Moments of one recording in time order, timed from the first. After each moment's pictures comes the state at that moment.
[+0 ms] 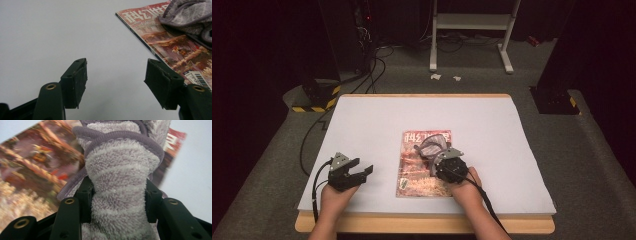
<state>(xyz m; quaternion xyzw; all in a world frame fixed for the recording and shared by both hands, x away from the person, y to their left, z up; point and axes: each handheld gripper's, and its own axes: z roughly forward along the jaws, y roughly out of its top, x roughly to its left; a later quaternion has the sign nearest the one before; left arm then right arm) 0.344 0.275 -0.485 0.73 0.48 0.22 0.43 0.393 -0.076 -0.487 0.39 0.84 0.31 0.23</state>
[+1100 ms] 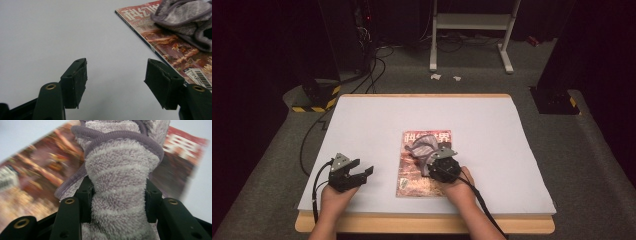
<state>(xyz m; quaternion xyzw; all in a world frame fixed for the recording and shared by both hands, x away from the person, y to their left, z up) 0.343 0.274 -0.487 0.73 0.48 0.22 0.43 0.395 -0.070 -0.490 0.39 0.83 0.33 0.21</state>
